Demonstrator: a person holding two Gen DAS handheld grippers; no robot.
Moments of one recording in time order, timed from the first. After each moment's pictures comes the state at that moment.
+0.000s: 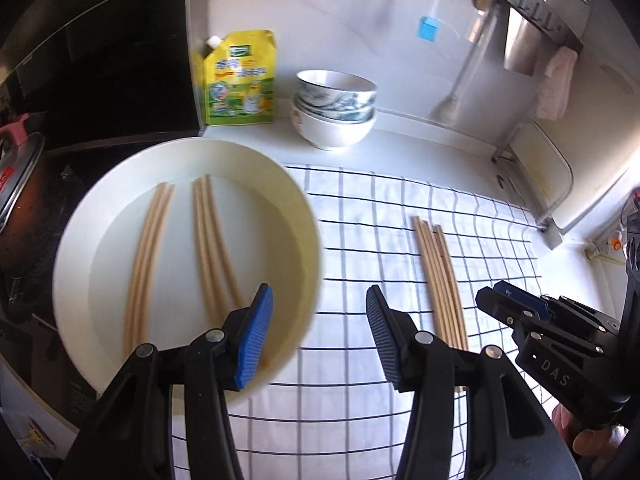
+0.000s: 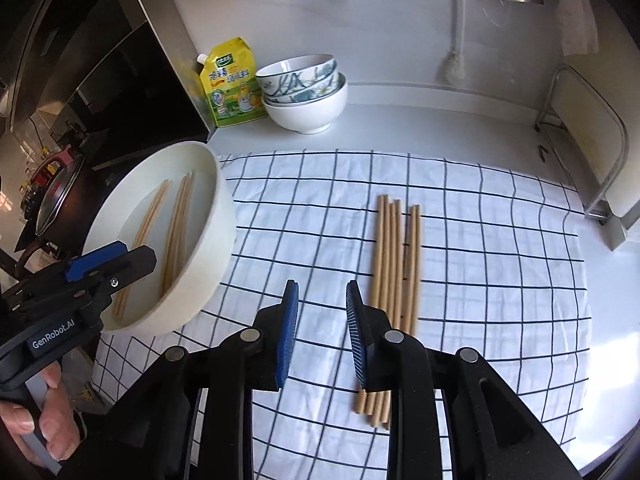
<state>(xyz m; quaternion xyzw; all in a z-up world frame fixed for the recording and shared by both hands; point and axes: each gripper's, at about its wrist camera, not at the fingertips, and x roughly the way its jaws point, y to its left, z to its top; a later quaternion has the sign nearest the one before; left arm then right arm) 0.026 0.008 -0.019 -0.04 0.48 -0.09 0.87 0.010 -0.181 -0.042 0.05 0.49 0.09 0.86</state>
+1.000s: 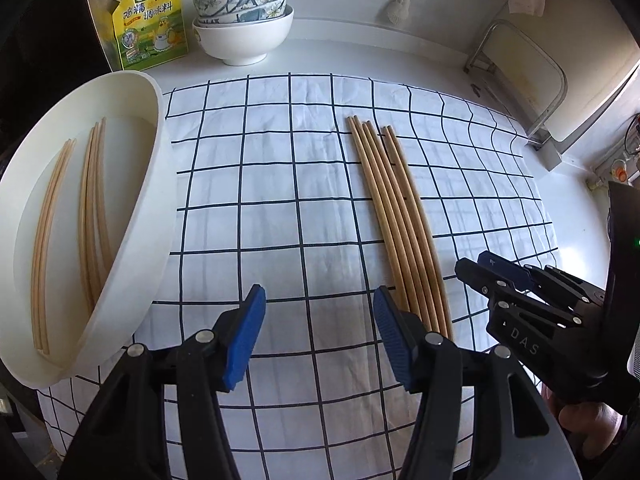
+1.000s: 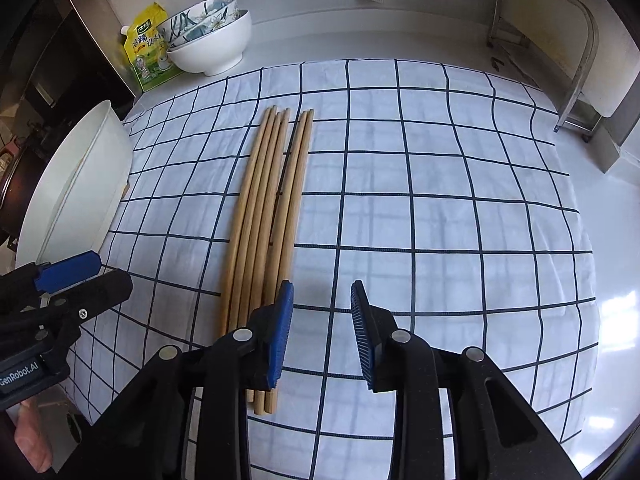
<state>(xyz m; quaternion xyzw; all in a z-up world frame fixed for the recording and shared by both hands) 0.018 -0.080 -0.098 0.01 0.56 -0.13 0.82 0.002 -0.256 -0.133 0.06 0.54 0.05 0.84</state>
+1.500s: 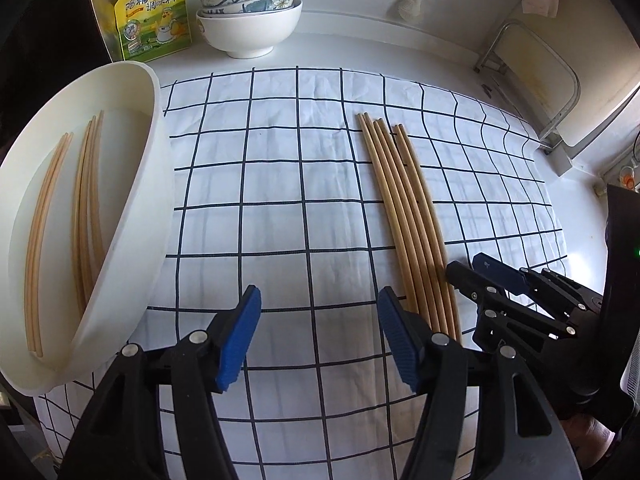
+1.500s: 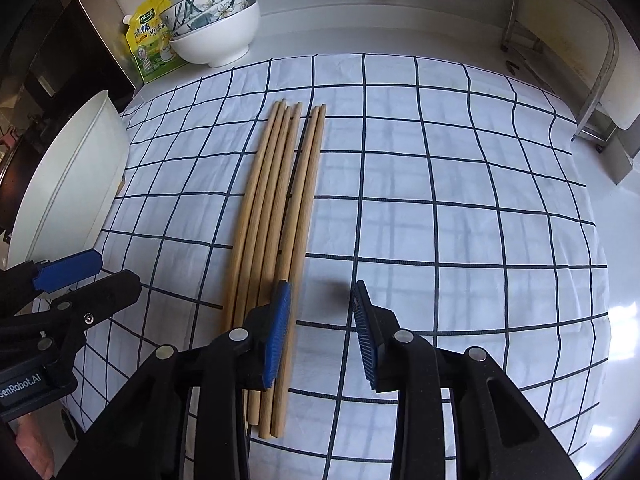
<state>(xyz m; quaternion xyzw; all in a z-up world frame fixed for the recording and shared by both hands) 0.028 -0.081 -0.108 0.01 0.56 -0.12 0.82 0.014 -0.245 -0.144 0.05 0.54 0.05 0.84</state>
